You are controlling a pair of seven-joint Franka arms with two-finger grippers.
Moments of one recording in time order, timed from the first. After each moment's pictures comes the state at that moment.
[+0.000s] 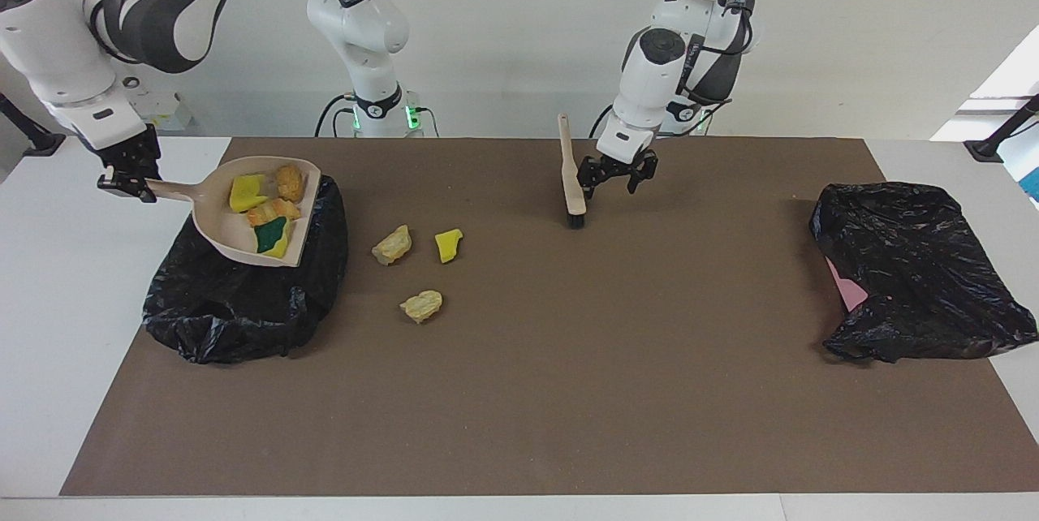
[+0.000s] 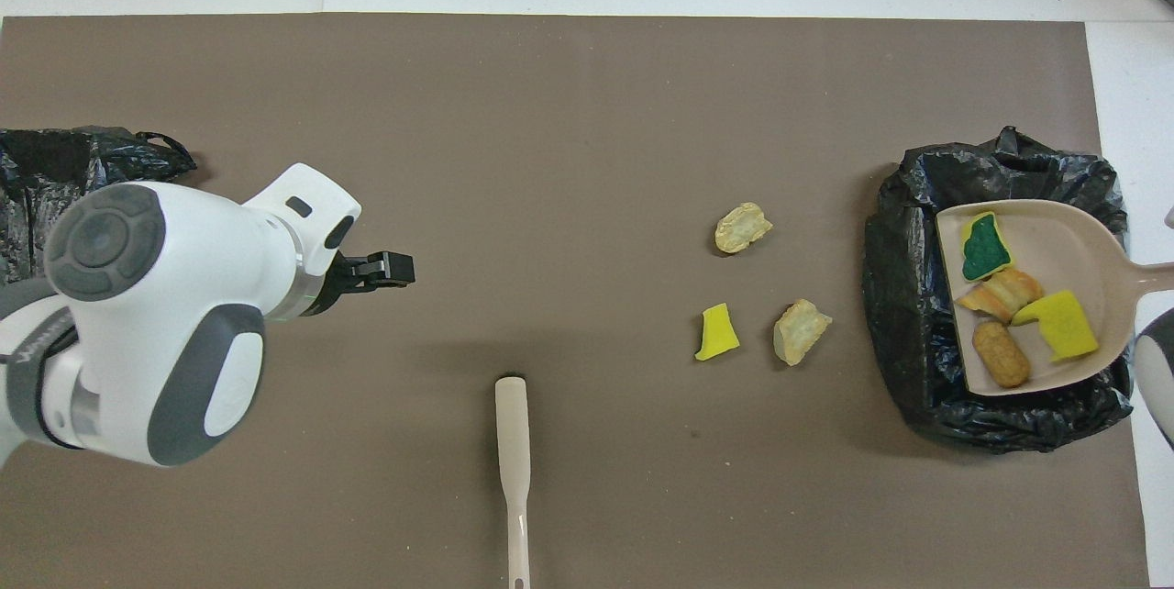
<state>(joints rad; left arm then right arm) -0.09 -0.05 -0.24 -2.06 -0.11 2.08 -0.36 -0.33 -0.08 0.10 -2.00 -0.59 2.02 -1.63</state>
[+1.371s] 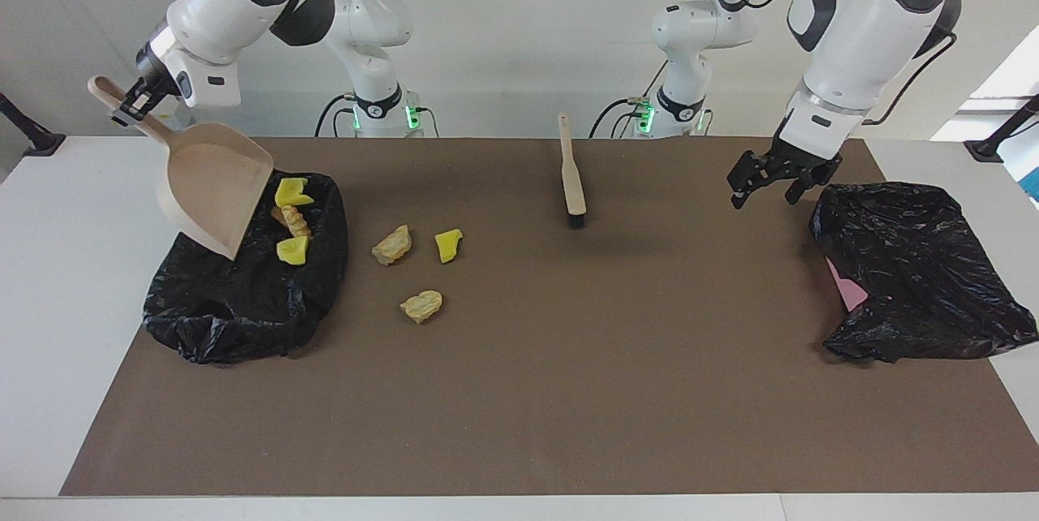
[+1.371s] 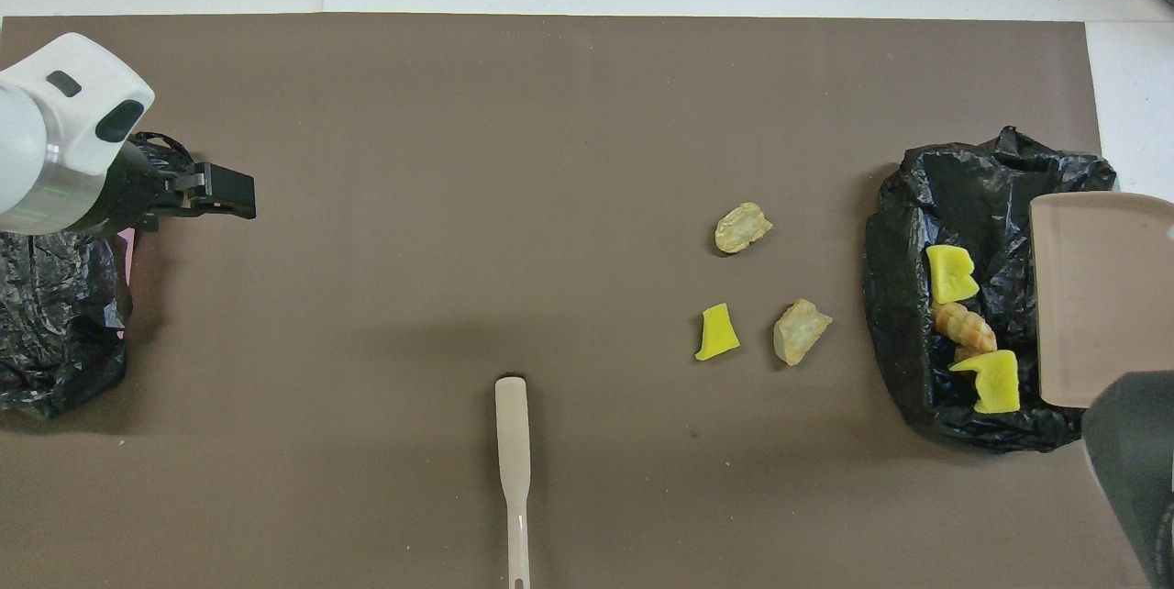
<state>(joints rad) 0.06 0.01 -0.20 -1.69 -0.04 1.77 -0.18 -0.12 -0.22 0.10 -1.97 -0.92 1.71 -1.35</state>
